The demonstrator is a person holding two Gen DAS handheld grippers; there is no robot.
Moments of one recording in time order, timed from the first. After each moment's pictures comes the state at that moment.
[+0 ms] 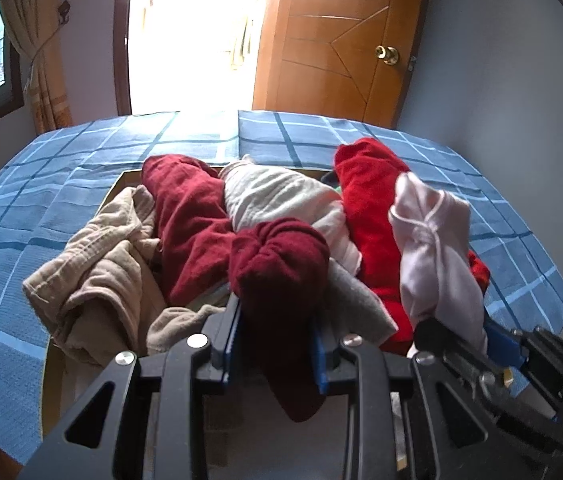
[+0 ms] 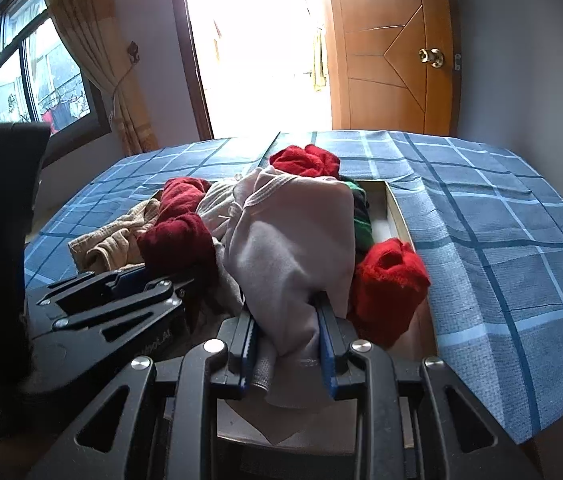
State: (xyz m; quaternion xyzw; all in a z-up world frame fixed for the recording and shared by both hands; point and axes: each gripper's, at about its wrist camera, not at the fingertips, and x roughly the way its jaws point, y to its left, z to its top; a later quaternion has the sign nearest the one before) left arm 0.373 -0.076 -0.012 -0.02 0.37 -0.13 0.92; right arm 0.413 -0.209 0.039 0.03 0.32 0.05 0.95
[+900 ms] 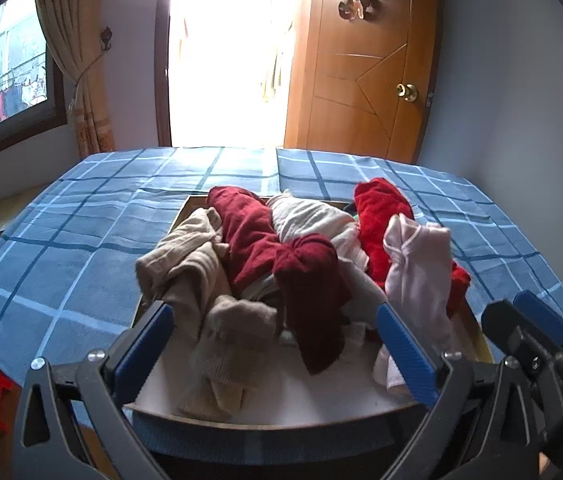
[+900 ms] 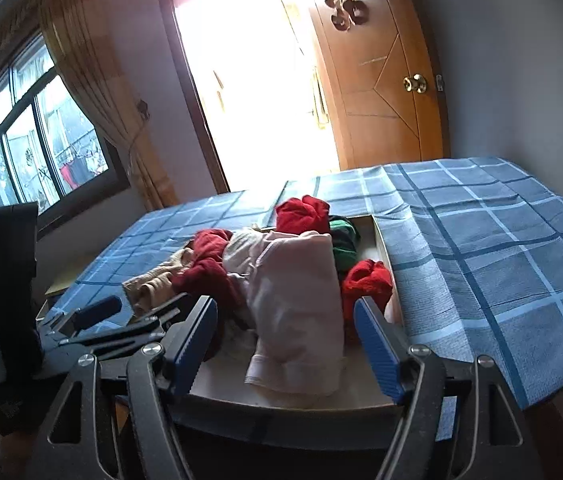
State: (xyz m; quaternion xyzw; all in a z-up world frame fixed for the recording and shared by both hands) left arm 0.314 -0.050 0.021 -0.02 0.32 -0.07 0.95; right arm 0.356 -0.230 0.073 0.10 0.24 0.07 0.96
